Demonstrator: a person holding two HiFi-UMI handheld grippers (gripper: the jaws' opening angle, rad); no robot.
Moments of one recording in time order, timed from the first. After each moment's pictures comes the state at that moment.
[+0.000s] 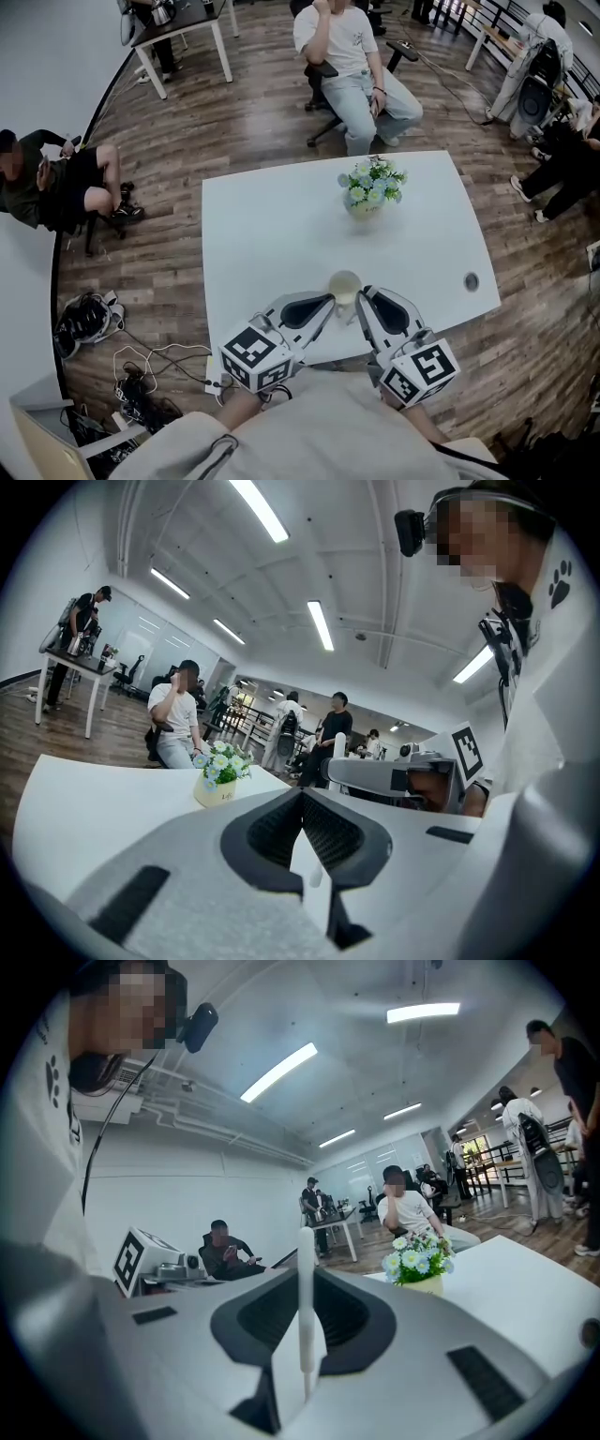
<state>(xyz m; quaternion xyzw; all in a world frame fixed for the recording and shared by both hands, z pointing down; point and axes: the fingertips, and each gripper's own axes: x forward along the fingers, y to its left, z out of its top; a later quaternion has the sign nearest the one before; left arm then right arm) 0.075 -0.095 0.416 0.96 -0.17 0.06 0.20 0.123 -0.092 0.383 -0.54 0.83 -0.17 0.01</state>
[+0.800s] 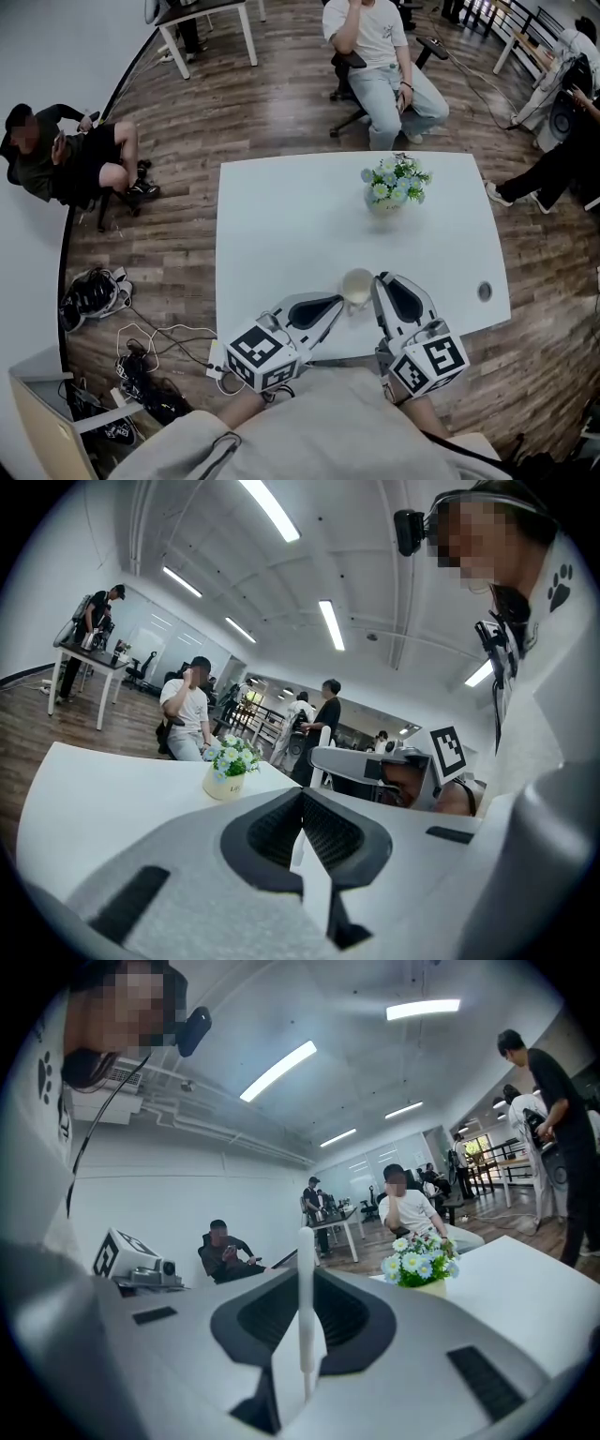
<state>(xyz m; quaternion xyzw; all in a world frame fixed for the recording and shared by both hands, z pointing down) 0.066 -0.097 0.425 0.95 -0.20 0.06 0.23 0.129 -0.122 0.391 -0.53 0.83 -0.17 0.01</state>
